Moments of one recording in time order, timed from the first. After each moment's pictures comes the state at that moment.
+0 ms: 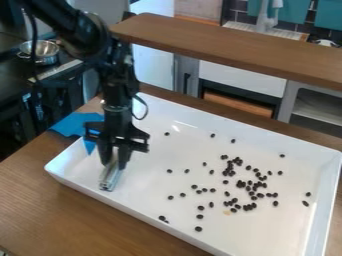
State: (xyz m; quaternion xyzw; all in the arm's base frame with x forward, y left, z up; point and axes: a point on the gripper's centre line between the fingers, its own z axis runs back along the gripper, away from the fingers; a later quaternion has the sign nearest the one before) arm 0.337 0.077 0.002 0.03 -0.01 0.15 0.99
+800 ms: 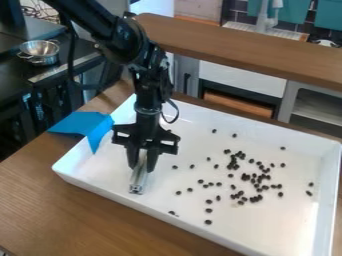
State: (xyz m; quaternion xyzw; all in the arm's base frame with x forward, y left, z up) arm 0.354 0.019 -0.002 0.01 0.00 0.17 0.99
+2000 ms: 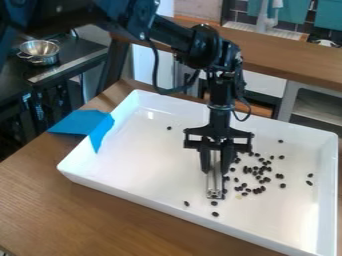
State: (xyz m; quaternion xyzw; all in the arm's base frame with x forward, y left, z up) arm 0.401 -0.076 0.001 -0.05 0.06 0.19 0.98
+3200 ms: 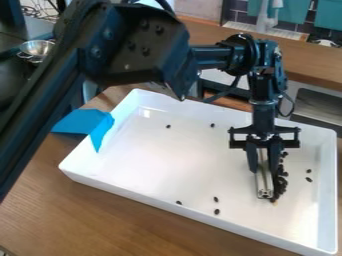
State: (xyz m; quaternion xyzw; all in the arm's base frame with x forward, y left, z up) arm 0.438 -0.135 0.005 -0.12 0.09 0.17 0.97
